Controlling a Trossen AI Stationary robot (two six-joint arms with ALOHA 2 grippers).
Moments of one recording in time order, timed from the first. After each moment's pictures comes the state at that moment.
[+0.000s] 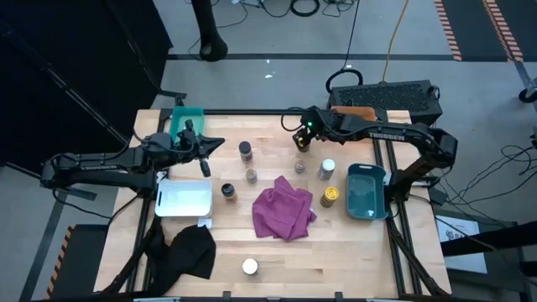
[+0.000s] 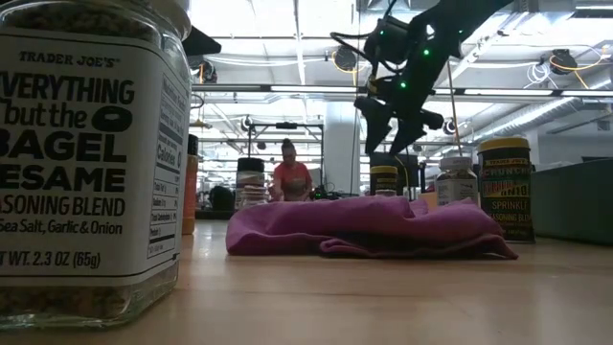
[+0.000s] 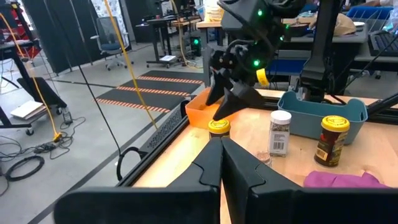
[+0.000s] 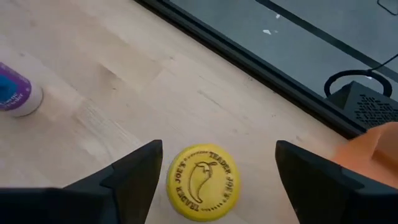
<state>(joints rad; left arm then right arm) 0.16 0.72 0.53 0.10 -0.24 0.06 -0.41 1.56 1.12 -0.50 0.36 0.43</state>
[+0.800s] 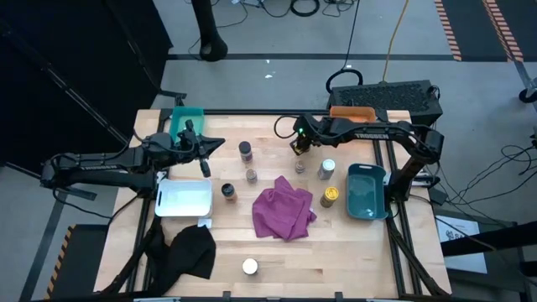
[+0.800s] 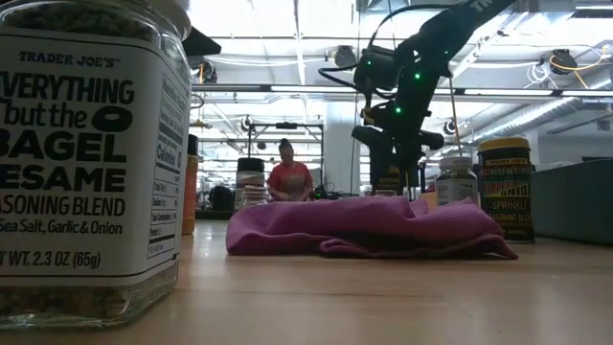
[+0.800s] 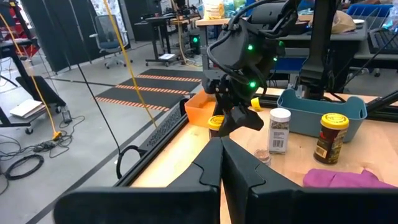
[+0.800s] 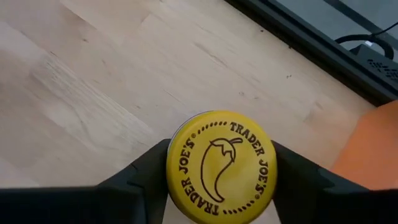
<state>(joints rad) 0.16 0.72 0.53 0.09 -0.24 0.06 -0.41 1.68 1.12 -0.54 0.34 0.48</state>
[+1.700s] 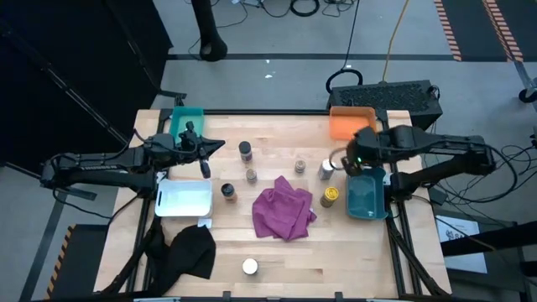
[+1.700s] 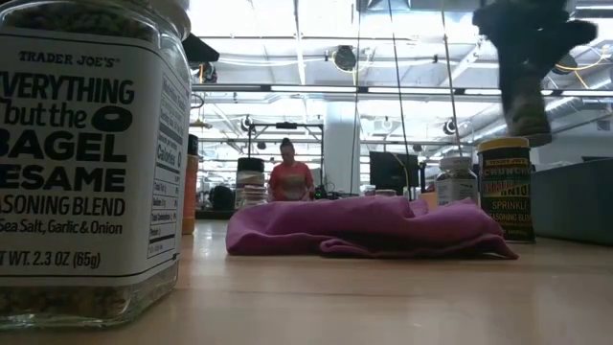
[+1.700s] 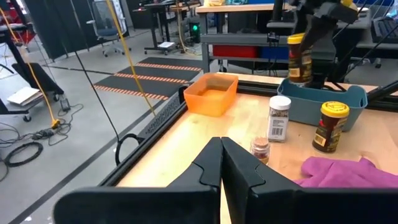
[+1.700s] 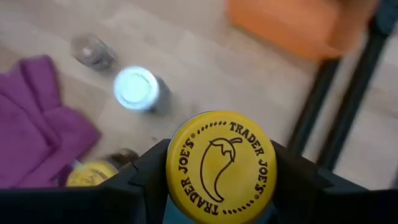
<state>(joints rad) 0.16 0.72 0.53 0.04 -0.24 0.03 -0.02 1.12 1.21 -1.52 0.35 1.14</state>
